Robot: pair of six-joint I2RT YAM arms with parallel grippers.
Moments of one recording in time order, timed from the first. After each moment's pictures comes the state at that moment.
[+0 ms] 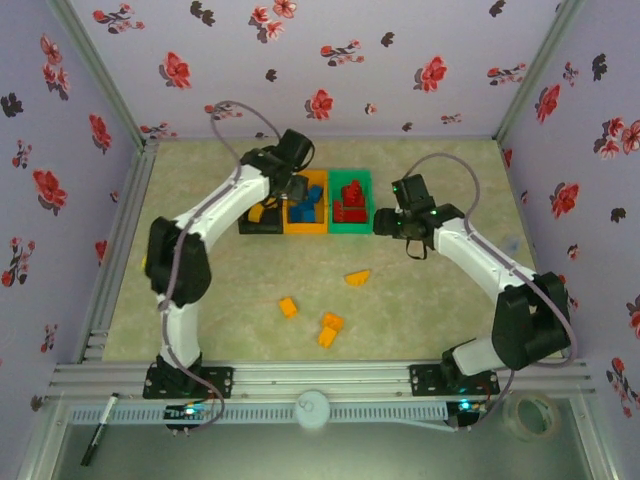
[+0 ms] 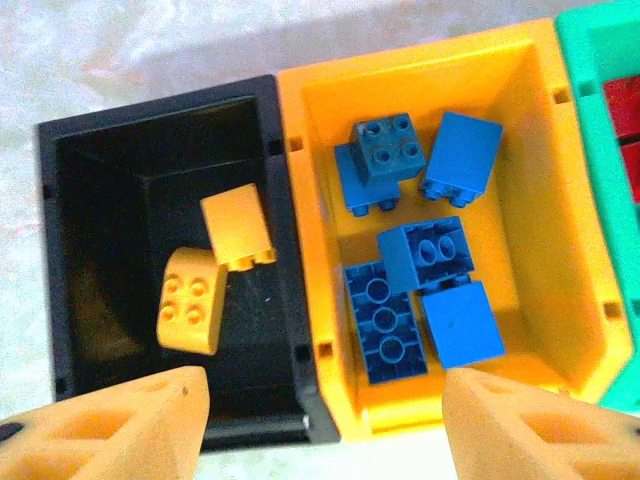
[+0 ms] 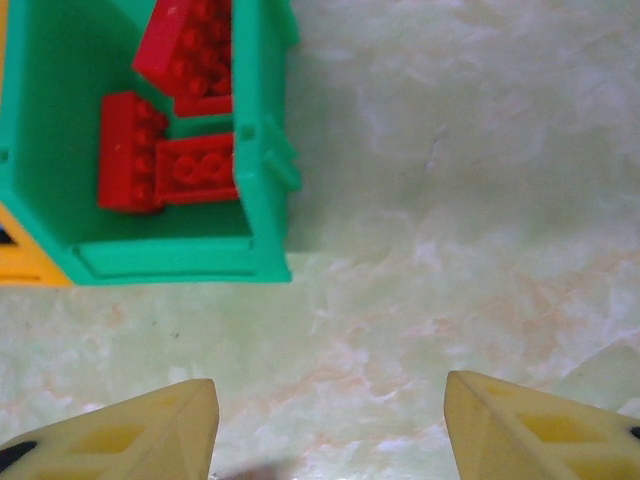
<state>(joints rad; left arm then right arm) -0.61 1.92 1.77 -0.89 -0.31 -0.31 0.43 1.44 1.05 -0.58 0.04 0.43</state>
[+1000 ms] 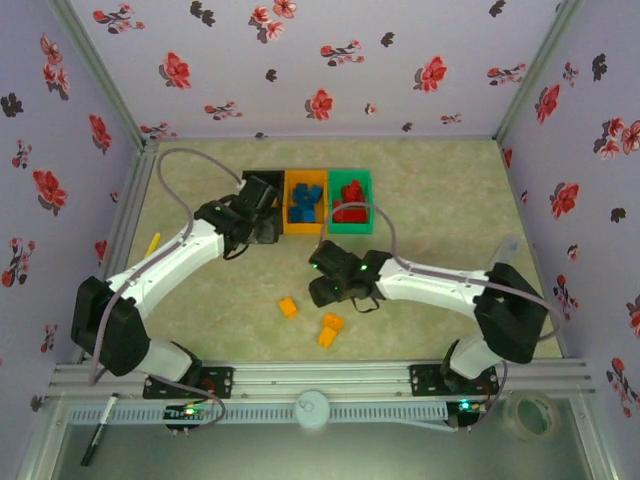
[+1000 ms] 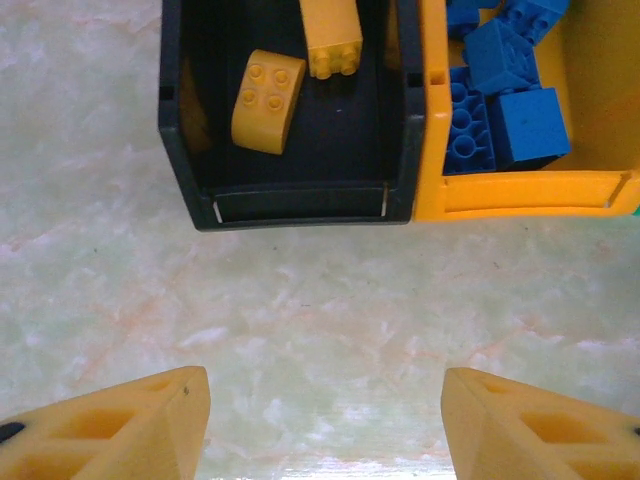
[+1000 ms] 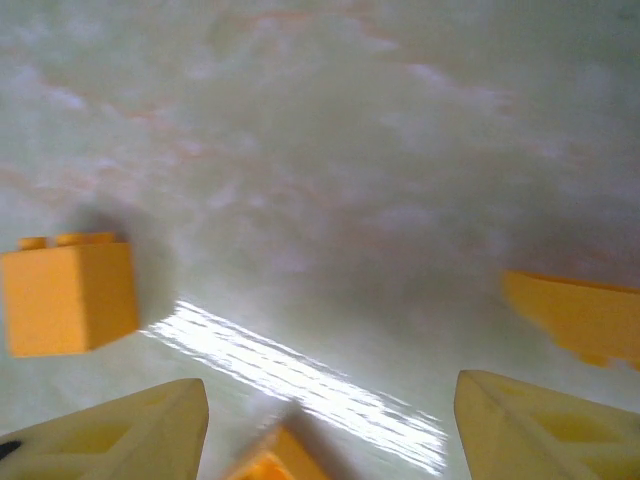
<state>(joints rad) -0.63 1.44 1.20 -0.80 -0.31 -0.48 1.05 1.56 1.00 -0.58 0.09 0.57</state>
